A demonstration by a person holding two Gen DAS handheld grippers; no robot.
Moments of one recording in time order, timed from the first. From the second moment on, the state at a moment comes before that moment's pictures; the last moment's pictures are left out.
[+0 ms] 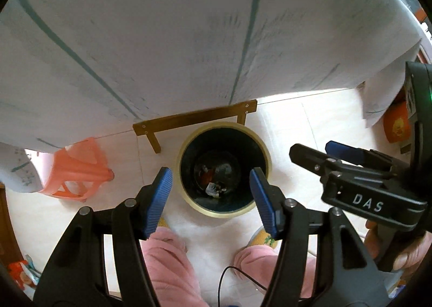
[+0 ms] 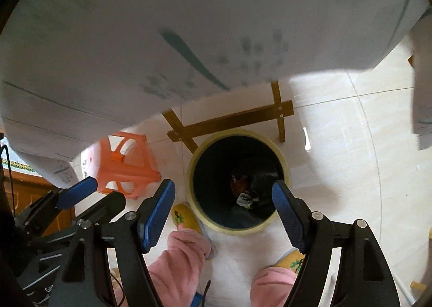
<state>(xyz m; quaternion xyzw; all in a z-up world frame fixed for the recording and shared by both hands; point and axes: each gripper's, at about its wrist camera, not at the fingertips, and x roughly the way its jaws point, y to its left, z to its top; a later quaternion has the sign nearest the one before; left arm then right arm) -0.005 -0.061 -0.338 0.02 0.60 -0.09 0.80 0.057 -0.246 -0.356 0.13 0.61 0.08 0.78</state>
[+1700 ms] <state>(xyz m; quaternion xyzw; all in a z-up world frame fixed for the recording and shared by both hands) 0.309 0.132 -0.082 0.05 0.54 -0.13 0.83 0.314 -0.062 -0.097 0.12 0.52 0.06 0.84</state>
